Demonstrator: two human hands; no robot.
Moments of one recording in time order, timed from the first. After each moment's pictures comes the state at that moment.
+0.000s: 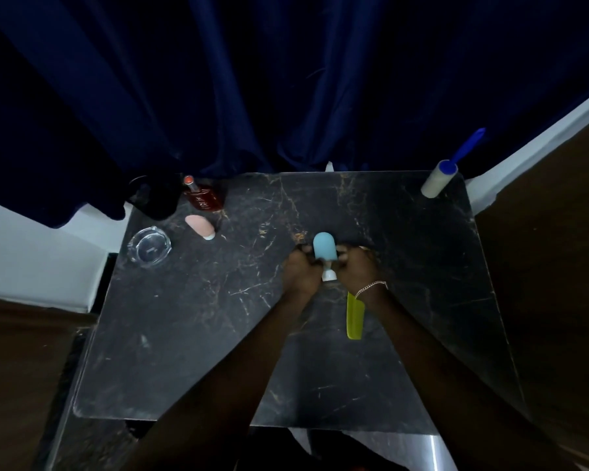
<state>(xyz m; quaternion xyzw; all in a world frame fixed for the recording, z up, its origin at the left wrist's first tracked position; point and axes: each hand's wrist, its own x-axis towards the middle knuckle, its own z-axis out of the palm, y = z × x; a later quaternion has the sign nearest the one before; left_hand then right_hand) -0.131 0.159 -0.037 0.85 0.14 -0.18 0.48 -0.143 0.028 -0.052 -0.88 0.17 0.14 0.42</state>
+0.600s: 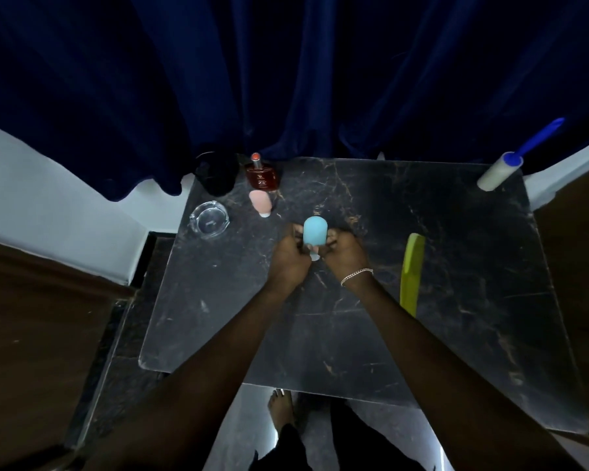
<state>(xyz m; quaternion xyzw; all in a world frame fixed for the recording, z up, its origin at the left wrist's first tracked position) -0.149 0.312 -0.015 0.85 0.07 -0.11 0.51 -0.149 0.180 -0.023 -0.86 0.13 0.08 0.49</state>
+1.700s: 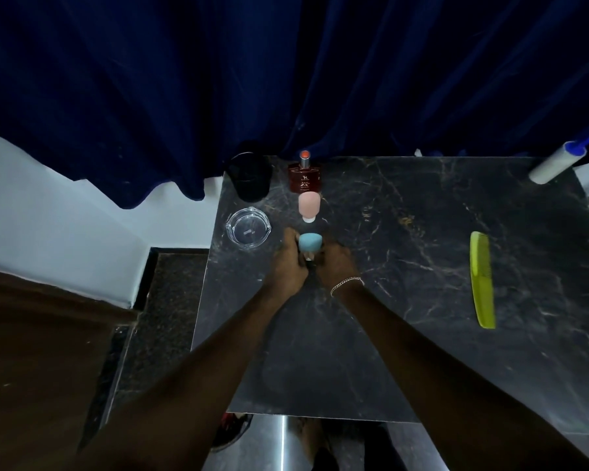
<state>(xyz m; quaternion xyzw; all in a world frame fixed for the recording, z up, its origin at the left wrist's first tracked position) -0.102 0.457 -0.097 0.88 -0.05 -0.11 0.45 -0.115 0.332 -0.085 -0.92 0.13 0.06 0.36</state>
